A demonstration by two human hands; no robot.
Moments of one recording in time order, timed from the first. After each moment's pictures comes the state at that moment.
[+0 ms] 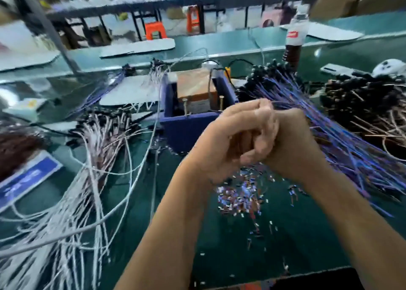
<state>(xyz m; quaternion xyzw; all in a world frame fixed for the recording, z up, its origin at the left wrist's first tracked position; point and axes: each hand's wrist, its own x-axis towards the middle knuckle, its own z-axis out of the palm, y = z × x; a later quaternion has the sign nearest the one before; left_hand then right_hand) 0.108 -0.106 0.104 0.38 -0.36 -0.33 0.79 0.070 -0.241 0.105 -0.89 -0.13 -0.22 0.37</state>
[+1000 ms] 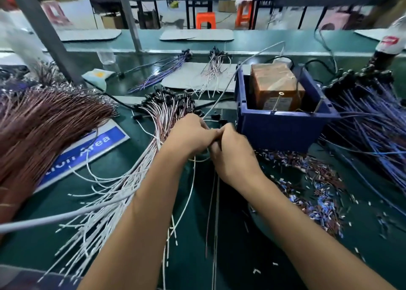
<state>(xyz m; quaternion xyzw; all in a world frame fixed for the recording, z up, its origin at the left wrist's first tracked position) 0.175 0.074 0.061 0.93 0.06 -0.04 0.35 0.144 -0.046 0.032 -0.93 -0.05 -0.03 0.35</state>
